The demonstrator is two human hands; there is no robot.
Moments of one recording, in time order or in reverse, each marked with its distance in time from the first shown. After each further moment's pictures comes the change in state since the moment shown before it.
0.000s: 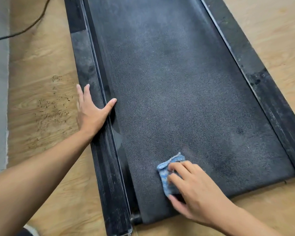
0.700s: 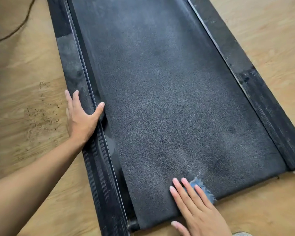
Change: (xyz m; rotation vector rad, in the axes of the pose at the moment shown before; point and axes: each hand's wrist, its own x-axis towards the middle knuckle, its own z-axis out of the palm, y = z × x) left_hand 0.004 -0.006 0.005 0.003 0.003 0.013; right_hand -0.071 -0.009 0.077 -0.329 0.149 0.109
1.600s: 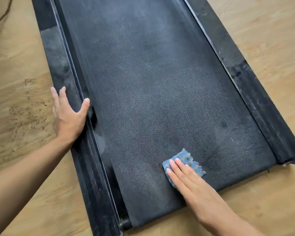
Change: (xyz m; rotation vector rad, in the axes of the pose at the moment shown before) left_hand 0.003 -0.001 0.002 0.017 0.001 0.000; right_hand 0.022 0.048 0.004 0.204 0.013 -0.076
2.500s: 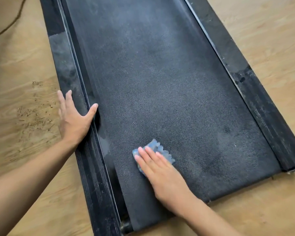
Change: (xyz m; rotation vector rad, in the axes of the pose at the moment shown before) left_hand -0.004 0.004 -0.004 0.019 -0.025 0.003; right_hand 0.100 -0.044 -0.007 0.098 -0.001 0.035
